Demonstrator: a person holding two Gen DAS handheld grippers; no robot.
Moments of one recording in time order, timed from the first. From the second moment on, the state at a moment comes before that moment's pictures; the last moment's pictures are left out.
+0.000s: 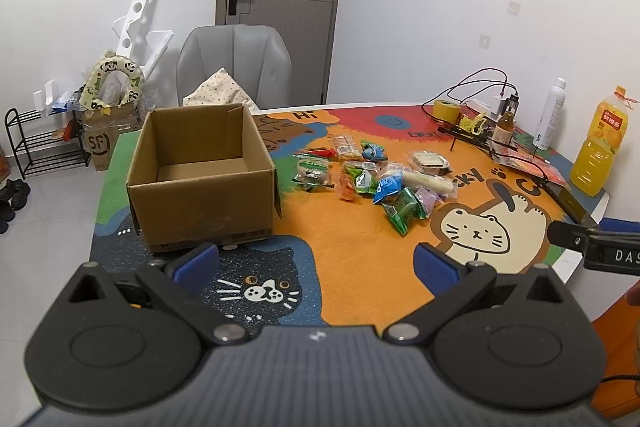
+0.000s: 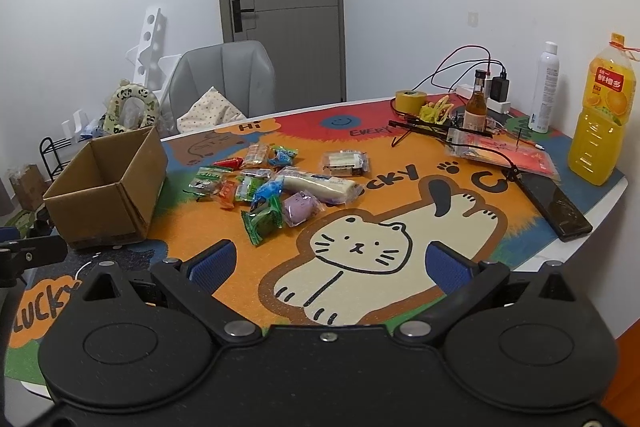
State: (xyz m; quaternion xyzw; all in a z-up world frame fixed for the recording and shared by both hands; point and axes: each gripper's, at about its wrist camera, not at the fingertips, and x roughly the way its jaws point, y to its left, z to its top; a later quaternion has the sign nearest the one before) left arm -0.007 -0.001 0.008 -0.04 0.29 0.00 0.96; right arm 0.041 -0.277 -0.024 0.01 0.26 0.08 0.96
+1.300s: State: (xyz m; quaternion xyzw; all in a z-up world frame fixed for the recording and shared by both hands) left arm 0.088 -0.020 -0.018 -0.08 0.32 -0.04 0.94; right arm 0.117 -0.297 -0.059 0.05 0.31 0.10 0.94
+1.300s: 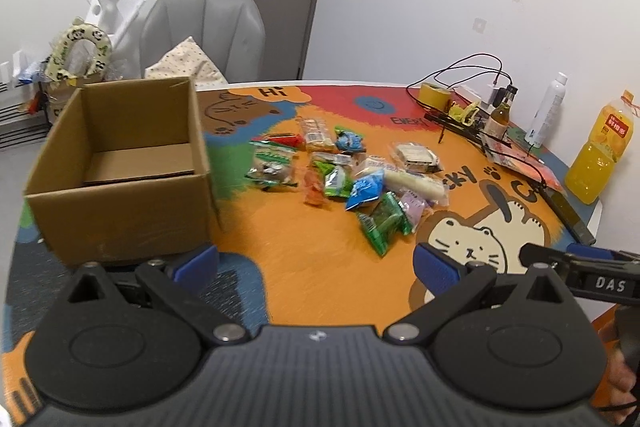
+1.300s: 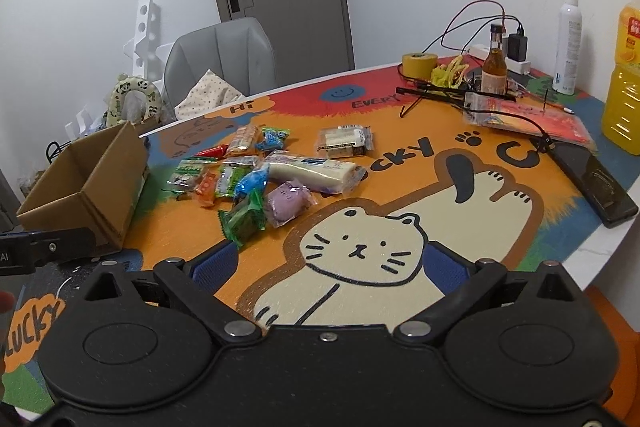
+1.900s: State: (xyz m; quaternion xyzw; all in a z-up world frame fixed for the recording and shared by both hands) left arm 0.163 -0.053 -0.043 -0.11 0.35 -0.06 0.93; right arm 0.188 -0.310 -0.081 0.07 0.34 0.14 0.93
